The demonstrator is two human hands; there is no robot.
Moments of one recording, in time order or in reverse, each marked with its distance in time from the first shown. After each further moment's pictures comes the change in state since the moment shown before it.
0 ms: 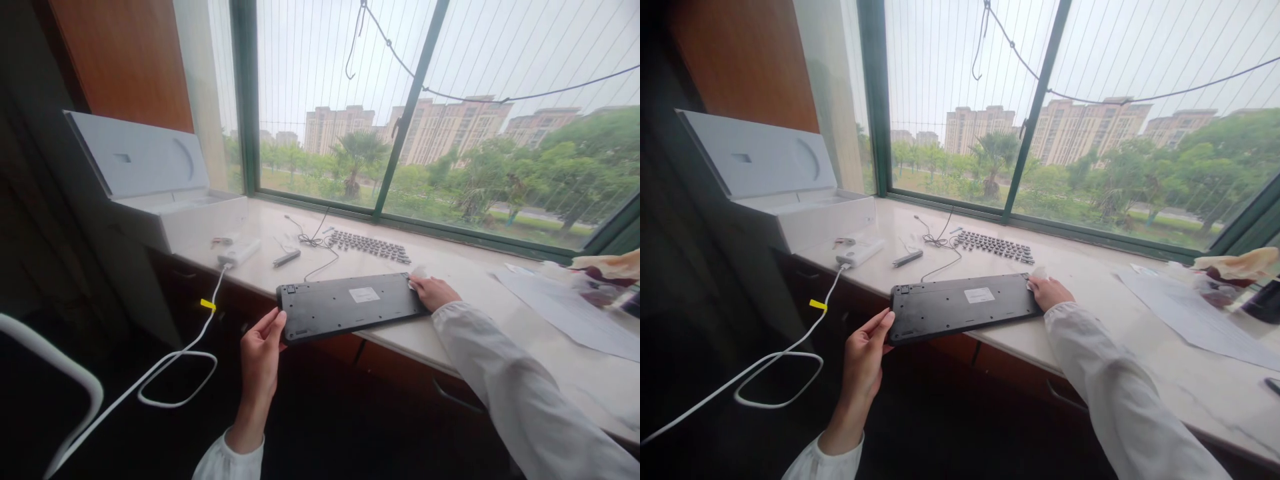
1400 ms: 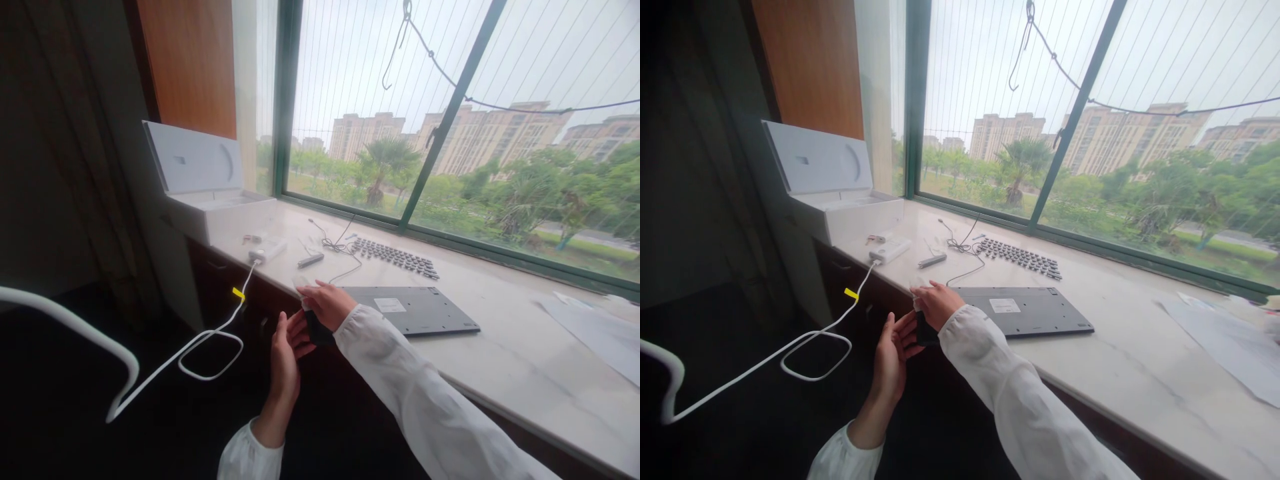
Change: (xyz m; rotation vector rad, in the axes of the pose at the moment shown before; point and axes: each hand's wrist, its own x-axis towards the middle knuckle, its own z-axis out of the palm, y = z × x) left_hand -0.010 -0.001 -0.003 -0.307 -0.061 -0.136; right_hand -0.039 -0.271 -0.028 0.369 0.069 -0.942
